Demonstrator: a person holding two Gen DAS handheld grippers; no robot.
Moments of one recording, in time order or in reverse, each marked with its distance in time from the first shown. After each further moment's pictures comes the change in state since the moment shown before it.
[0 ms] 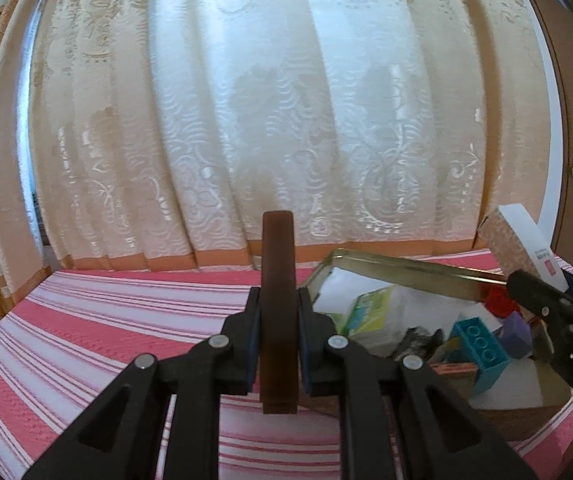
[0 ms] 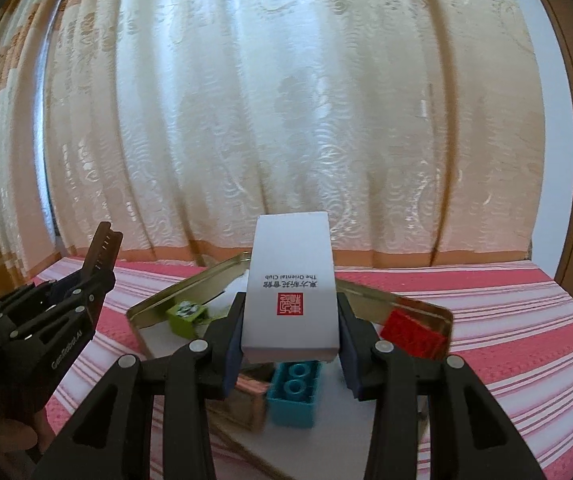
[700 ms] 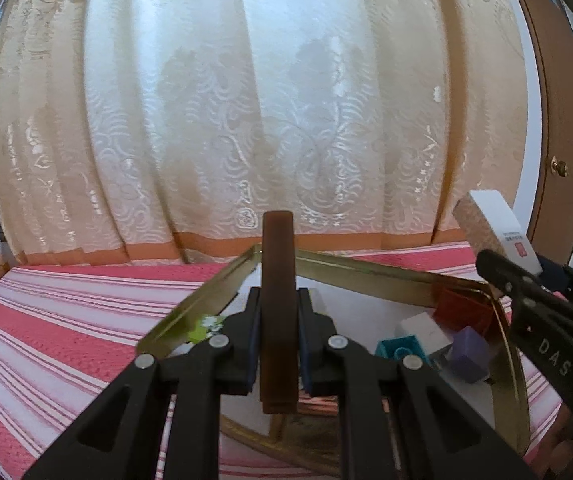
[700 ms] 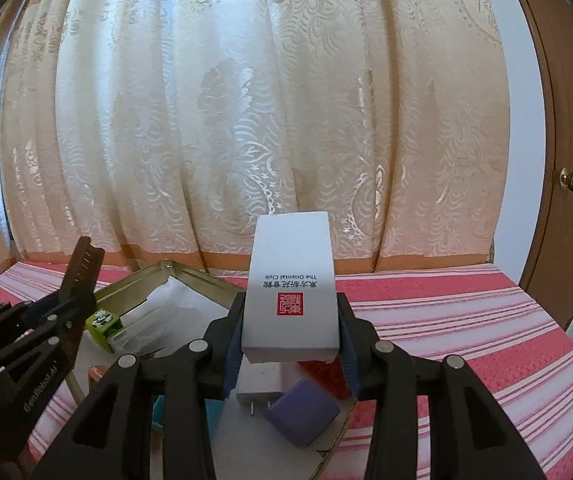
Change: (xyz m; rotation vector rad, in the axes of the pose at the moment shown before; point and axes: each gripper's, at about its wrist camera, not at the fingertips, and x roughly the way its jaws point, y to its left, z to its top) left arm 0.027 -0.069 0.008 0.006 0.059 -0.102; right arm 0.022 -0.058 0.009 0.001 0.008 -0.133
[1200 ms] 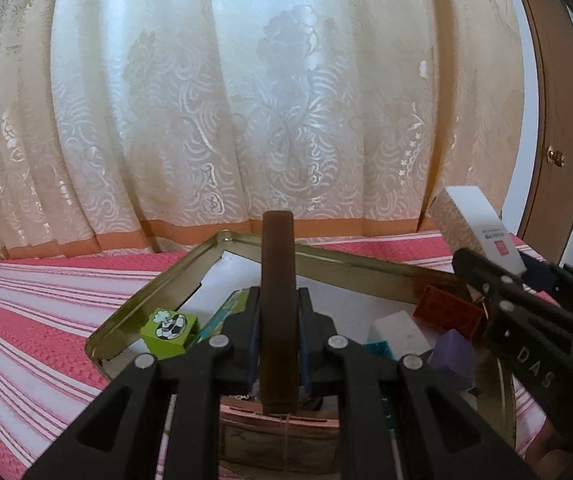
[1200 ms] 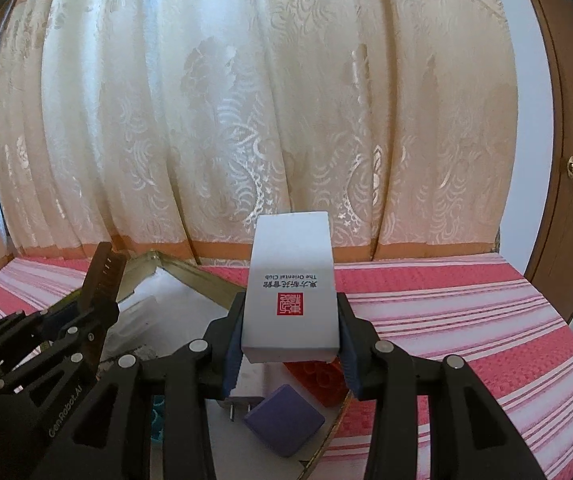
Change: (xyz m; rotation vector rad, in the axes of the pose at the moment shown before) left arm 0.020 -0.028 0.002 0.003 0.066 -0.024; right arm 0.025 -0.011 0.004 -0.001 0.076 0.016
